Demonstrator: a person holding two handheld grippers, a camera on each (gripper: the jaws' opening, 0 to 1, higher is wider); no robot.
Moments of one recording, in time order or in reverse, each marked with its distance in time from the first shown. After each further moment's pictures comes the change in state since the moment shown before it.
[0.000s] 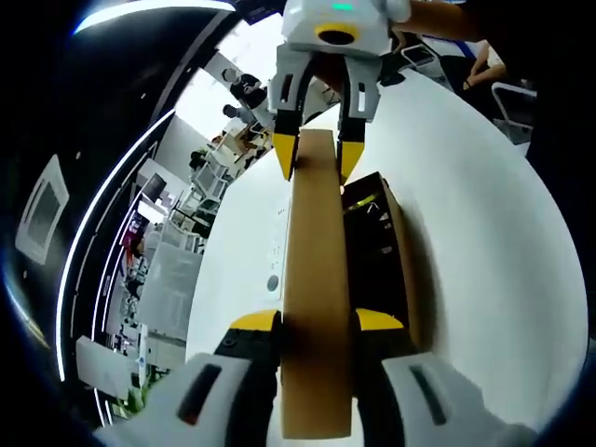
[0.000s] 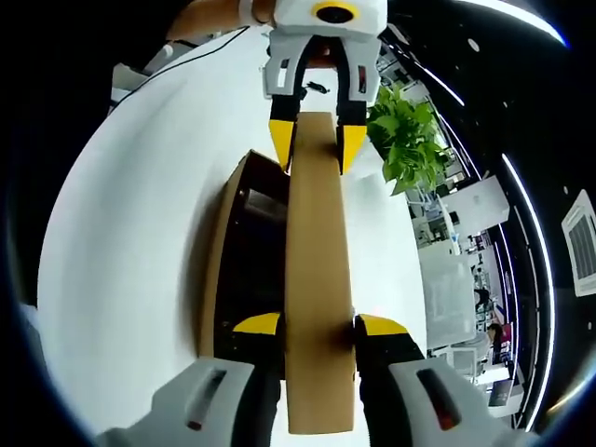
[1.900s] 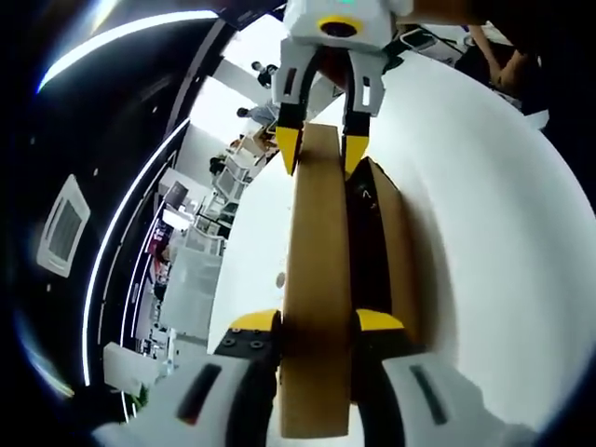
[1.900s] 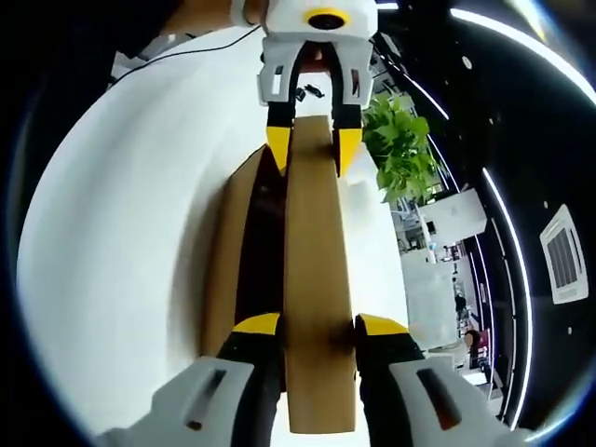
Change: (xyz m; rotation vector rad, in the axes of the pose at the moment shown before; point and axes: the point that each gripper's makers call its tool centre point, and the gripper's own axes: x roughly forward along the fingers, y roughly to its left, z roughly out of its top) left arm 0.005 -0.032 -0.010 0.070 0.016 0.136; right arm 0.004 0.033 -0.001 -0.045 -0.023 -0.130
